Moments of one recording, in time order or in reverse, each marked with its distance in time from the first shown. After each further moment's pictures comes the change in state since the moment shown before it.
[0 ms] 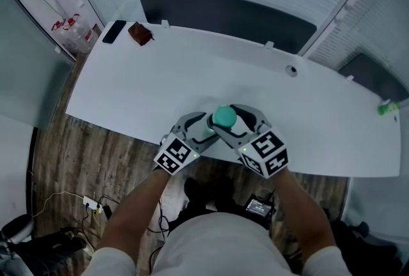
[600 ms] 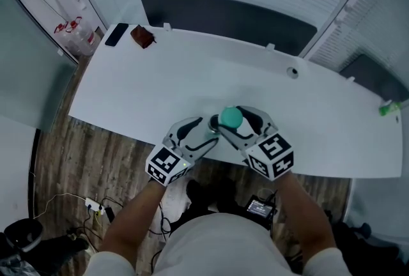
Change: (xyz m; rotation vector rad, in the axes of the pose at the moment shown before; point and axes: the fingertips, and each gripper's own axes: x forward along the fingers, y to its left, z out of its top) left arm -0.042 -0.003 0.039 -0.135 -0.167 0.025; right arm -0.013 -0.007 0.005 0.039 -0.039 -0.023
